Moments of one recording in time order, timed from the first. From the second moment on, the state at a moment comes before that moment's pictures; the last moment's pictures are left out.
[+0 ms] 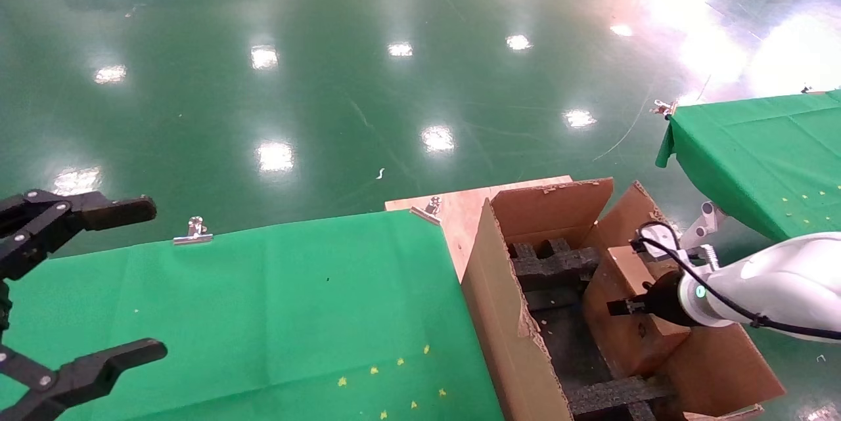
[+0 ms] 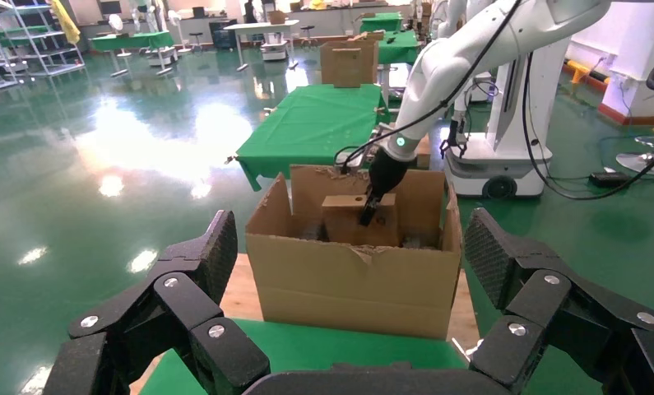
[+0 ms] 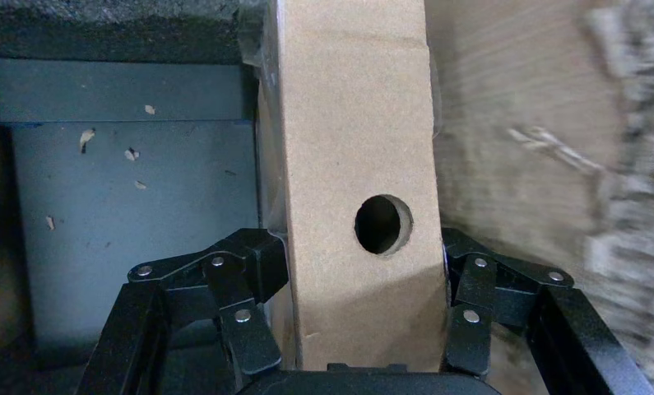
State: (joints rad) left arm -1.09 0.58 0.35 -1.26 0.67 1.46 -0.15; right arm 1.52 -0.55 -1.61 1.12 -2.09 -0.74 2.03
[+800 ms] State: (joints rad) left arm -1.09 0.58 0.35 -1.26 0.67 1.46 -0.15; right arm 1.44 -0.68 -1.63 0.88 -1.95 -0.67 1.82
